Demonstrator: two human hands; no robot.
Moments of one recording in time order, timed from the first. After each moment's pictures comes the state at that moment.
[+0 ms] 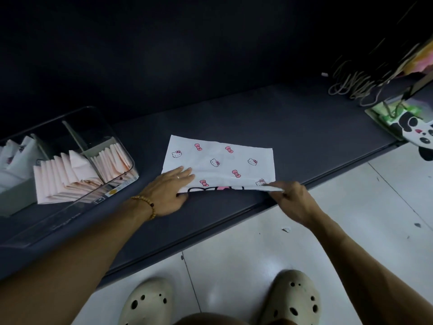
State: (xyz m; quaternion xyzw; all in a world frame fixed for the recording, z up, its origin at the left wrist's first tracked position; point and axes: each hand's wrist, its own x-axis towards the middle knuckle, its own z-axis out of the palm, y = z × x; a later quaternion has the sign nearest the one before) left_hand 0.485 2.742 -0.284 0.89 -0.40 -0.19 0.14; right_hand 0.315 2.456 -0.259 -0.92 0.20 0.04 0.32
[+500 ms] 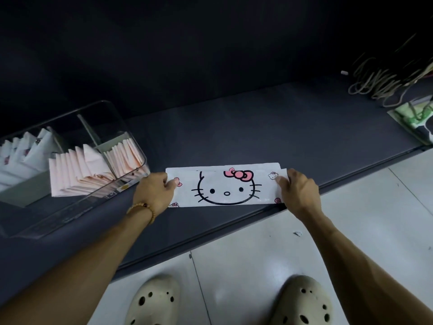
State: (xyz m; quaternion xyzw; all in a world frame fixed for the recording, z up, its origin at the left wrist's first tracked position) left_hand 0.482 2.766 -0.288 0.95 -0.08 -0.10 0.27; right_hand 0.351 2.466 -0.283 -0.93 0.32 -0.03 0.19
